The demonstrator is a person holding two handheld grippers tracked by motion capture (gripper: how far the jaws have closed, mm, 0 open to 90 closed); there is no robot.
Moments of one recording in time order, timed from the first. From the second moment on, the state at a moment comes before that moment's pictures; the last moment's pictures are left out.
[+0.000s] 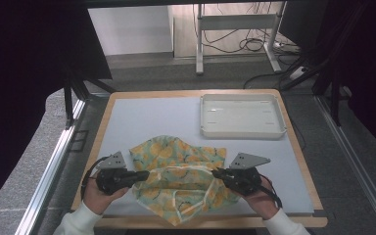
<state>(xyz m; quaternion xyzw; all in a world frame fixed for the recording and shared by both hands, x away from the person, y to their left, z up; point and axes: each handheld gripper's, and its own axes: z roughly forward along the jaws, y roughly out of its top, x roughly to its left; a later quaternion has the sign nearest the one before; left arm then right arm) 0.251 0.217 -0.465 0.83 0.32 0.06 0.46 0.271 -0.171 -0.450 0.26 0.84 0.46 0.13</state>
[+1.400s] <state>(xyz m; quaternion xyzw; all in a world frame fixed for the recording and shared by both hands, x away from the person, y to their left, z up) 0.304 0.220 -0.430 0.79 0.35 0.11 0.49 0.368 -0.145 -0.409 0.26 0.84 0.42 0.24</state>
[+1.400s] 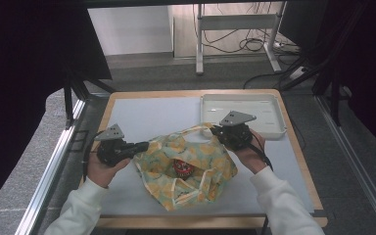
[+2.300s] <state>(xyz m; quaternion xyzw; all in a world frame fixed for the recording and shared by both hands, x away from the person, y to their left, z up) 0.340 0.206 -0.474 0.80 0.39 0.11 0.45 0.390 -0.157 -0.455 0.28 0.84 0.40 0.24</state>
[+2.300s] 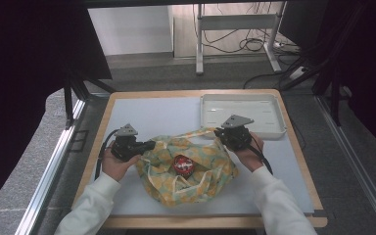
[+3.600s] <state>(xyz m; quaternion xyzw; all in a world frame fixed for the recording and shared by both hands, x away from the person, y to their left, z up) 0.359 0.188 -0.523 0.82 0.41 0.07 0.38 0.392 -0.161 -0.522 0.32 0.87 0.33 0.15</state>
